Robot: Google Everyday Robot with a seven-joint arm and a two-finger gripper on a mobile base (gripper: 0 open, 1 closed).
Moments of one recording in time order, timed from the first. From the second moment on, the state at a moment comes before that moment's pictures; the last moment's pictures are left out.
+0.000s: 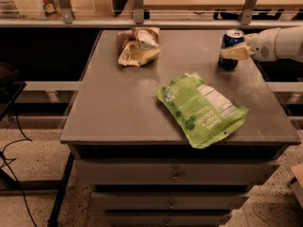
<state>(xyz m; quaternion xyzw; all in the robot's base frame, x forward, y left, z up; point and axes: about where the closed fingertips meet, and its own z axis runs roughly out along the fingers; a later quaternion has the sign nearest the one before) 0.745 -0.285 0.871 -0.37 0.76 0.17 0.51</state>
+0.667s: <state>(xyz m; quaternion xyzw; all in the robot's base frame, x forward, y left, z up) 0.774 -0.224 0.917 -0.41 0.71 0.19 0.54</state>
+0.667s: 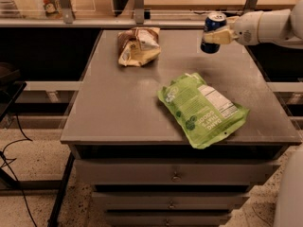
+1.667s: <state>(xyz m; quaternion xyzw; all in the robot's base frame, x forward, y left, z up) 0.815 -0.167 0.888 -0.43 0.70 0.22 0.53</state>
